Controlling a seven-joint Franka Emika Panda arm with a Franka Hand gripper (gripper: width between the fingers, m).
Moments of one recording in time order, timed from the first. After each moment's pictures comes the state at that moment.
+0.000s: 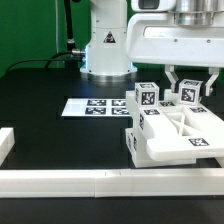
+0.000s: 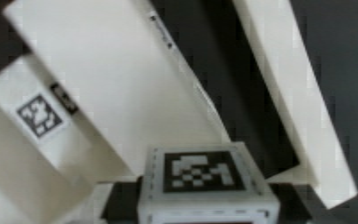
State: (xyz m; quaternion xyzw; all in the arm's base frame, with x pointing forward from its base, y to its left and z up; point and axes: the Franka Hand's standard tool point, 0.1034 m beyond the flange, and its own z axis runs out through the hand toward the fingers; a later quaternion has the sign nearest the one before) arm 0.582 0.088 0.112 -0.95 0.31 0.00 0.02
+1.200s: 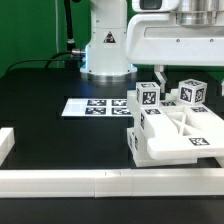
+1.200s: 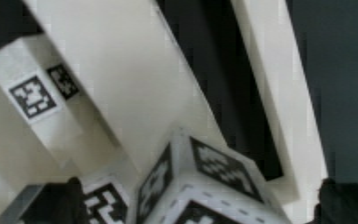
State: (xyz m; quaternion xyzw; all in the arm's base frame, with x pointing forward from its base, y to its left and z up) arm 0.584 0.089 0.113 -0.99 0.14 0.00 0.03
